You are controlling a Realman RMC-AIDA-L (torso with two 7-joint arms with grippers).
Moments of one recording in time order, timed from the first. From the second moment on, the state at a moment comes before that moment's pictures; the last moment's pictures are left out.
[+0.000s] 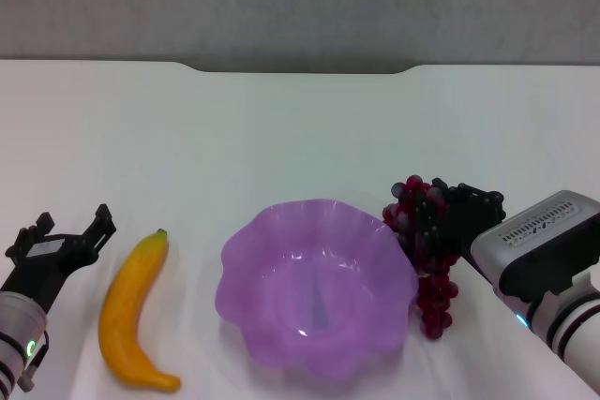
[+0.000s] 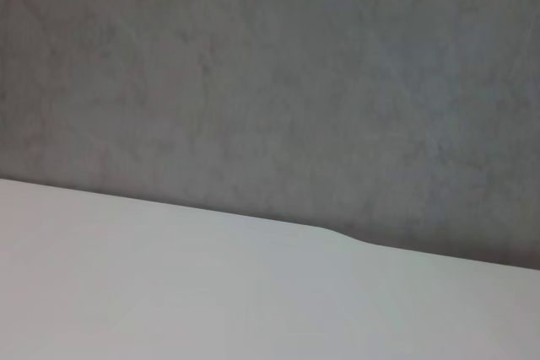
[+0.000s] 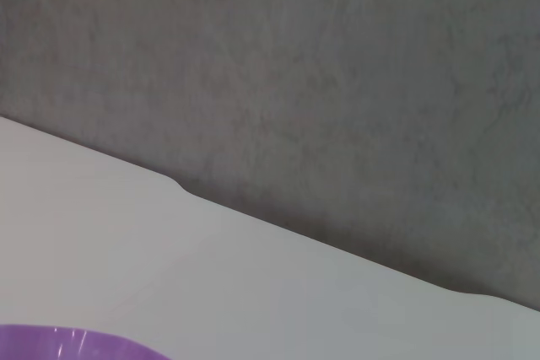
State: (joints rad) left arm -0.36 -2.05 -0.76 -0.34 2.09 0.83 -0.18; right arm 0.31 2.01 0.82 0.86 -2.20 -0.43 -0.50
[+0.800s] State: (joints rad) left arm -0.35 -2.05 -0.76 -0.34 2.09 0.82 -0.18; right arm 0.22 2.00 0.84 0.97 -2.28 -0.50 -0.52
